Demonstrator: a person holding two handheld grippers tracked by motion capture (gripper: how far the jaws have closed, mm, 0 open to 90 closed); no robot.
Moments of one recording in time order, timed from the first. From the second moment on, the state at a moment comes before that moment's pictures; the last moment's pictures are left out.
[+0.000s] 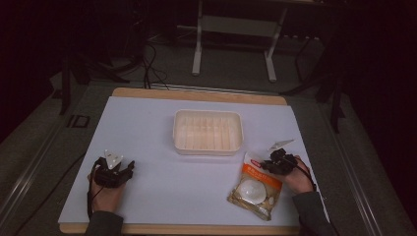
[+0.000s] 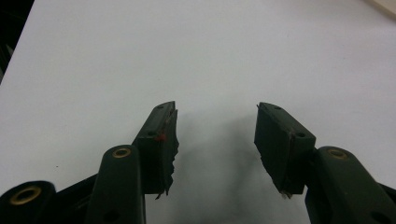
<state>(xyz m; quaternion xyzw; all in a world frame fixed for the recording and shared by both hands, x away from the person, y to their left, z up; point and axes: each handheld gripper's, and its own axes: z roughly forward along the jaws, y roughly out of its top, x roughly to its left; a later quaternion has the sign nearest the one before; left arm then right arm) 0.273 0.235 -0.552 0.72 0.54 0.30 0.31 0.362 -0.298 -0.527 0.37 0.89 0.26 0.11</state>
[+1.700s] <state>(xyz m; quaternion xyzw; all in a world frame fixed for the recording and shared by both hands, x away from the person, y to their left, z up) 0.273 0.234 -0.552 0.72 0.54 0.30 0.31 0.335 -0.304 -0.431 0.37 0.88 0.30 0.08</state>
